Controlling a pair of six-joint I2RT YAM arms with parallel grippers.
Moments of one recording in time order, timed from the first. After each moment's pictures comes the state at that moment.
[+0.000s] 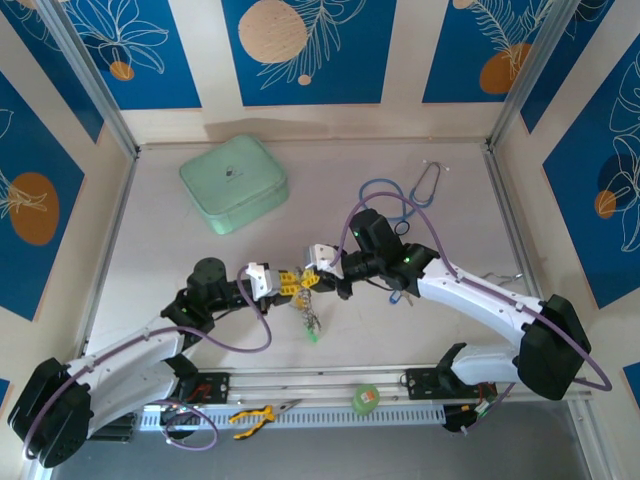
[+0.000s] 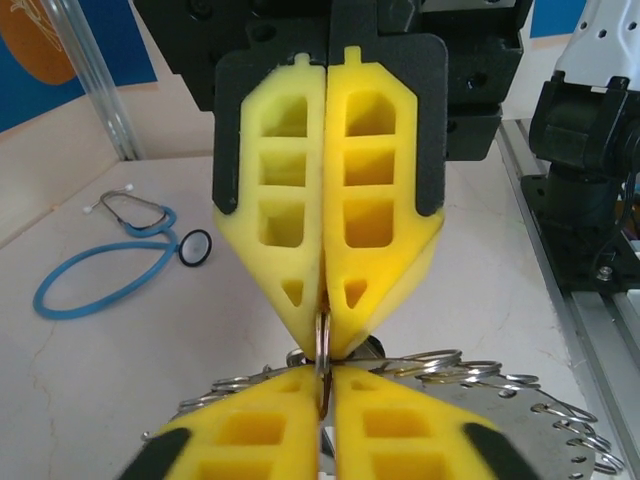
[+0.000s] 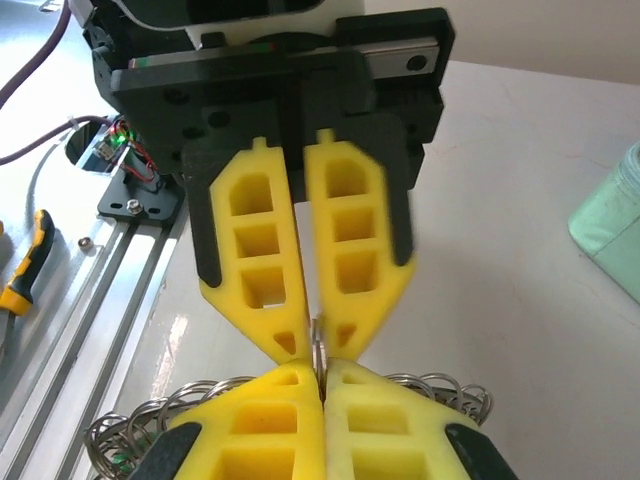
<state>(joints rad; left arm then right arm) -0.66 0.90 0.32 0.41 0.66 0.27 0.79 1.26 0.89 -0.29 -0.70 -0.58</state>
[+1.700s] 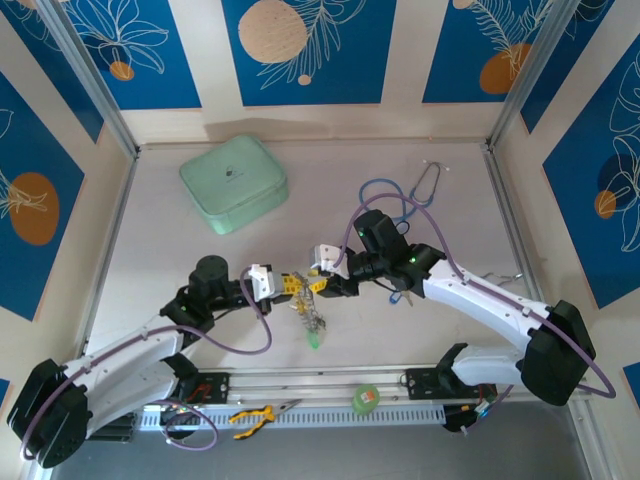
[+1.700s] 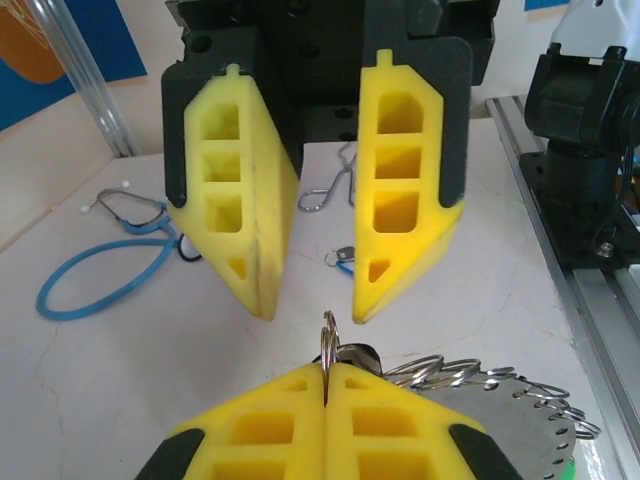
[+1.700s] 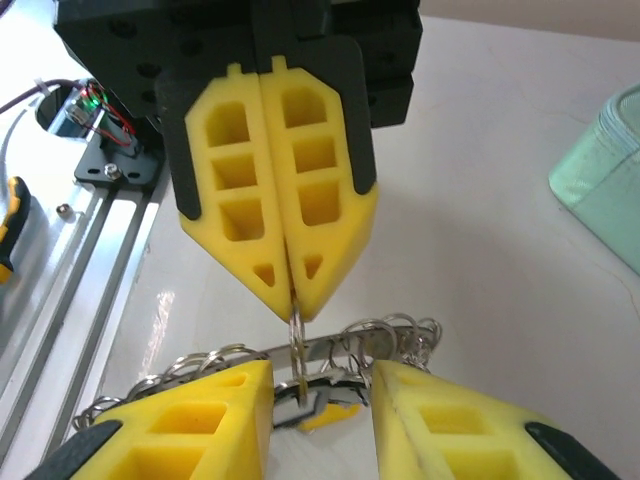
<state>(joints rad) -0.67 0.89 0.35 0.33 0.66 0.34 0.76 1.23 0.88 -0.35 -0.66 -0.60</state>
